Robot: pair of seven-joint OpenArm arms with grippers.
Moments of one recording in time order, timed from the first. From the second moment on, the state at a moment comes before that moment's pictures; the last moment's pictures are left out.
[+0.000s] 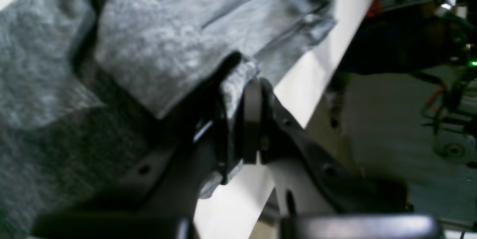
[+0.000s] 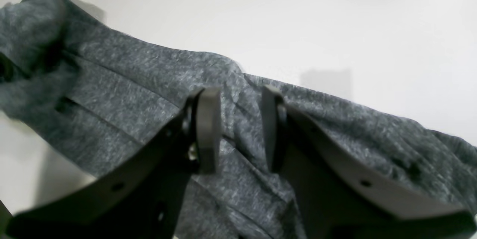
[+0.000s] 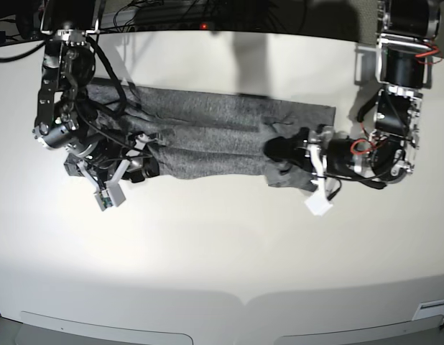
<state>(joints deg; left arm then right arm) -13.2 -11.7 4.4 69.0 -69.1 -35.6 80.3 -2.5 13.0 9.3 98.0 26.8 32.2 -54.0</state>
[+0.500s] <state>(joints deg) -13.1 -7.9 4.4 69.0 -63.0 -36.7 77.0 -2.5 13.0 9.3 98.0 26.7 32.2 -54.0</state>
